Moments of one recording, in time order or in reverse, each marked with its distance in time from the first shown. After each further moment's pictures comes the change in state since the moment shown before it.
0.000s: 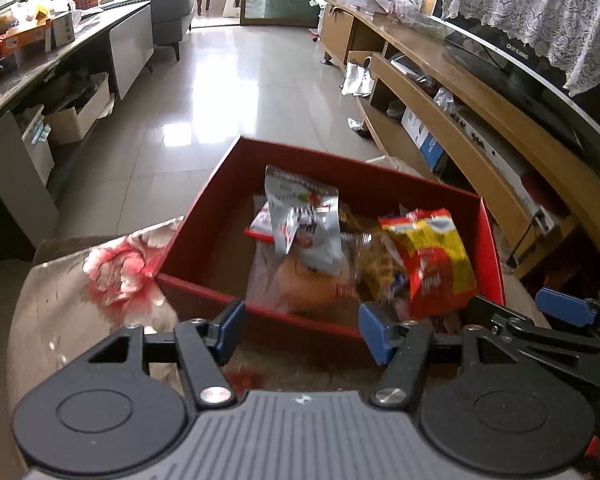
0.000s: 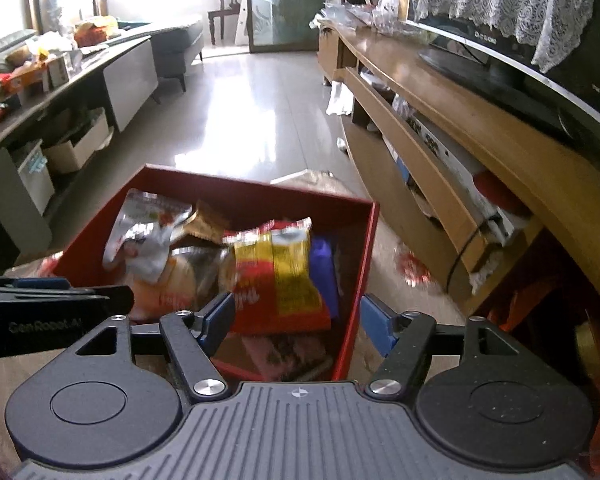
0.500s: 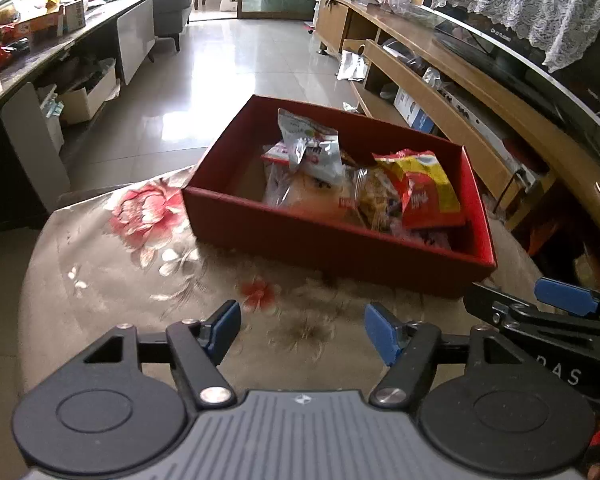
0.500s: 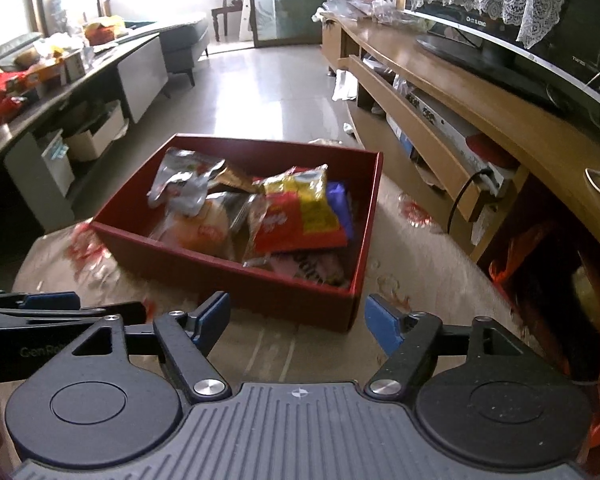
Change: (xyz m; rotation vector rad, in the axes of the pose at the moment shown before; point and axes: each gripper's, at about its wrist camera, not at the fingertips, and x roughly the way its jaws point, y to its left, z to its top) left arm -0.041 0.011 -0.065 0.010 0.012 -0.010; right arm -0.043 0.012 -0.049 0.027 0.013 0.032
